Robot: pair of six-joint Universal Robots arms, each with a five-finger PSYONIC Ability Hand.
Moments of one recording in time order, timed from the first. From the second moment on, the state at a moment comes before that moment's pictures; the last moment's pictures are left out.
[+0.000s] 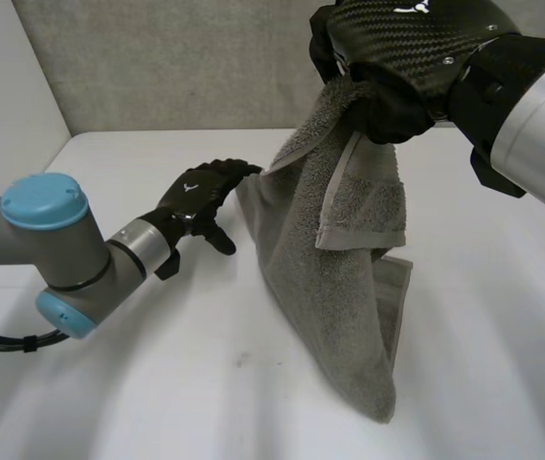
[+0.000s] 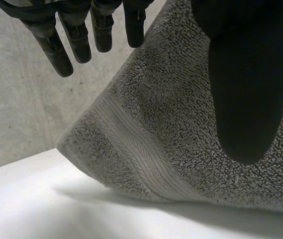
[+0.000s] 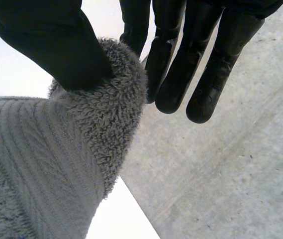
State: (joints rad) left arm 4.36 -2.25 -1.36 3.55 -1.08 3.07; right arm 2.09 -1.56 1.18 0.29 1.22 2.78; left_hand 0.19 0.19 0.19 0.19 0.02; right_hand 0.97 1.17 1.18 1.19 0.97
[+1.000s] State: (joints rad) left arm 4.31 -2.28 -1.36 3.71 -1.15 2.93; right arm 2.06 -1.72 1.33 0.32 1.17 2.77; left_hand 0.18 0.17 0.18 0.18 0.02; right_hand 0.97 1.17 1.18 1.19 0.97
